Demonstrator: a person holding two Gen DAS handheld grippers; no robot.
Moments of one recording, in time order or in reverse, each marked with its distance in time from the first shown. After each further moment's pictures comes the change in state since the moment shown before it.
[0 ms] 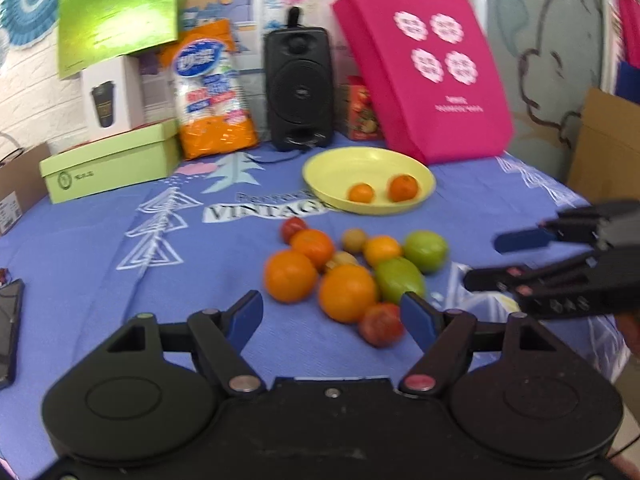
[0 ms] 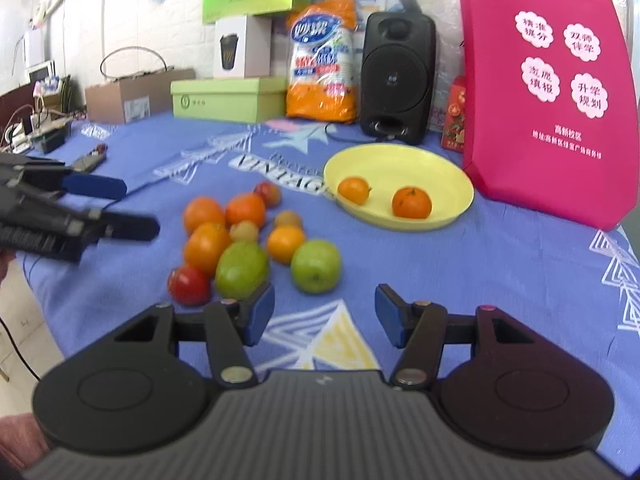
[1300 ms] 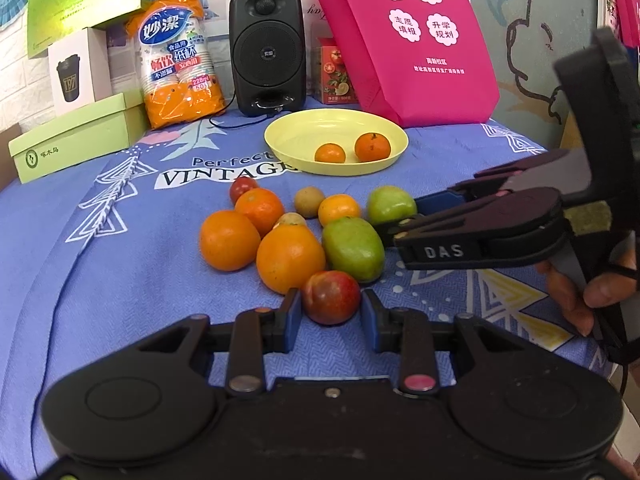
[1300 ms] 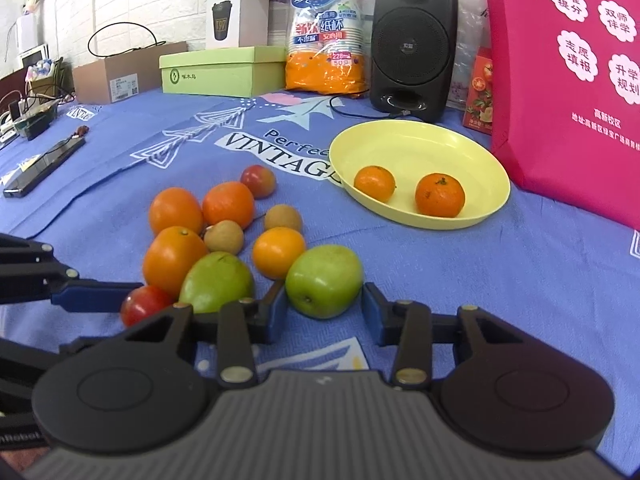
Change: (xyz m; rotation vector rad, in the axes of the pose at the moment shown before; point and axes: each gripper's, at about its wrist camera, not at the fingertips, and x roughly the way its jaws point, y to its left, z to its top) left arm 0.034 -0.022 -0.012 -0.019 0.075 -0.035; right arm 0.065 0.000 0.015 0.005 0.055 0.013
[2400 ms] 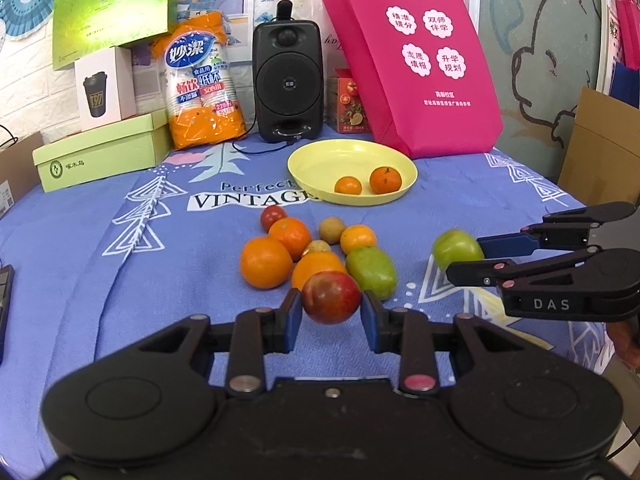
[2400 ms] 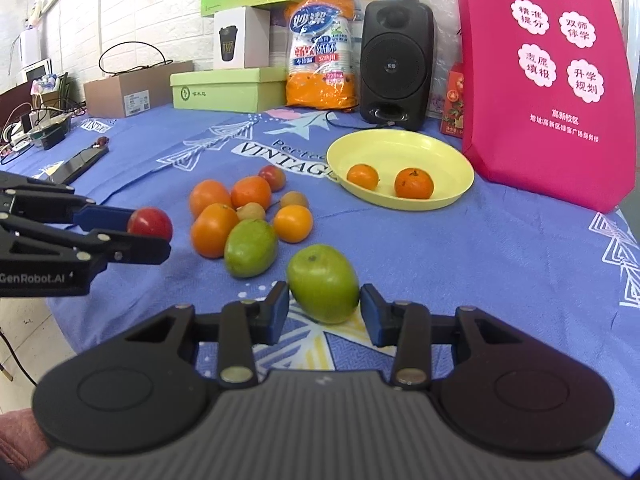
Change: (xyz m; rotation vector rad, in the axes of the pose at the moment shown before) left arm -0.042 0.008 0.009 -0.030 -0.063 0.023; right arm -0.074 0.004 -0.027 0.010 -0.058 -0.012
